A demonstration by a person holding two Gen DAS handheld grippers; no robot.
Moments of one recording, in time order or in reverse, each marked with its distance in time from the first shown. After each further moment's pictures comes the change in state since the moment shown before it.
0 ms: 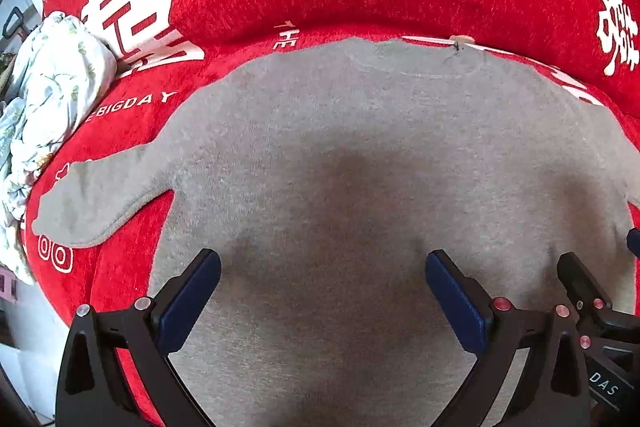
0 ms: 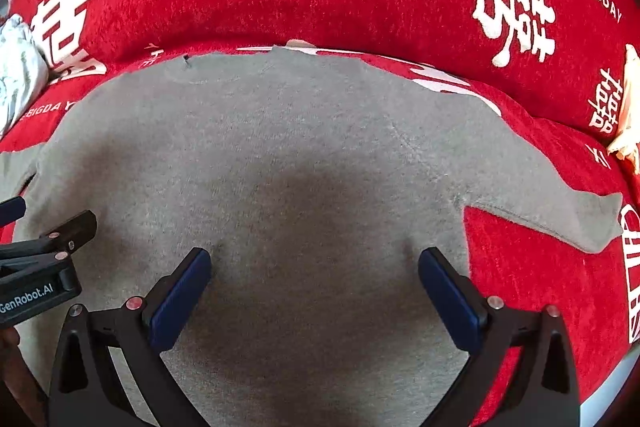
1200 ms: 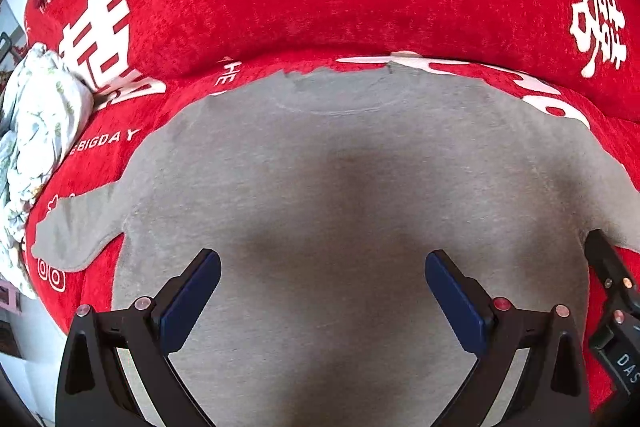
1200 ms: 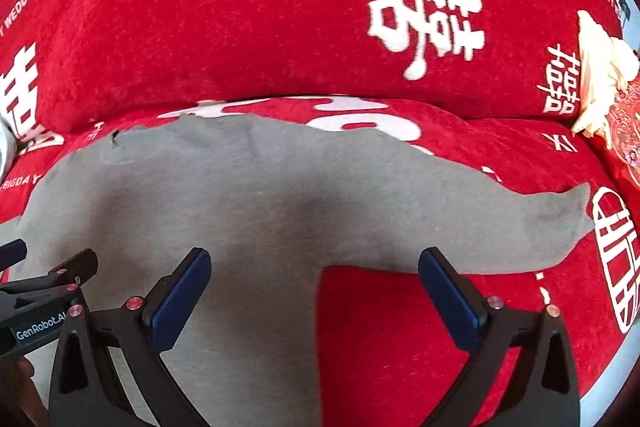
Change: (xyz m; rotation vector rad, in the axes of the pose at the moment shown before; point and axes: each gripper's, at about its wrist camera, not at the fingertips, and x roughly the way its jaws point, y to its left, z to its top) left arm -0.012 -0.089 0.040 0.045 0.003 0.018; right arm -0.014 -0.098 0.031 0.151 -0.086 -0.069
